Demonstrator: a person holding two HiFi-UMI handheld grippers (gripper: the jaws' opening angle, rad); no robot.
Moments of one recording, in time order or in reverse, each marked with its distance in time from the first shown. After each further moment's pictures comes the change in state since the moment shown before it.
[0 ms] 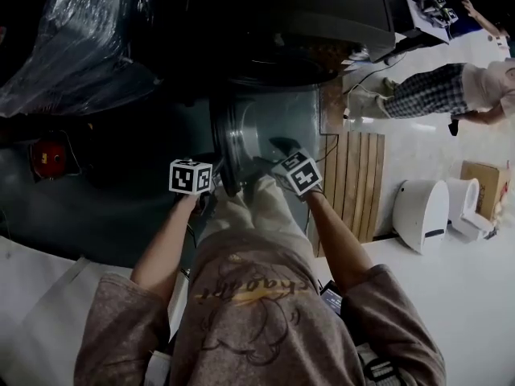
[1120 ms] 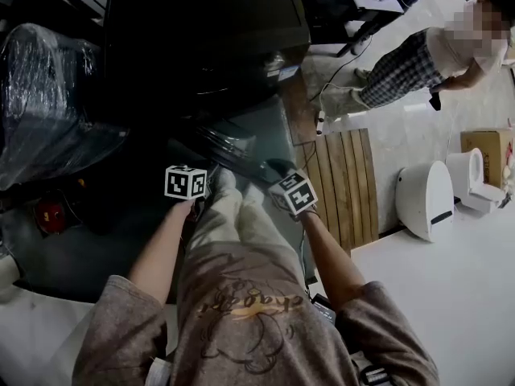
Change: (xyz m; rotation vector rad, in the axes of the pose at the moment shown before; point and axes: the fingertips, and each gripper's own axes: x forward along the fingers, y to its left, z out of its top) left arm 0.106 -0.124 0.086 0.188 0.070 -0.033; right arm -0.110 -0.112 -0.072 0.239 -0.133 -0.089
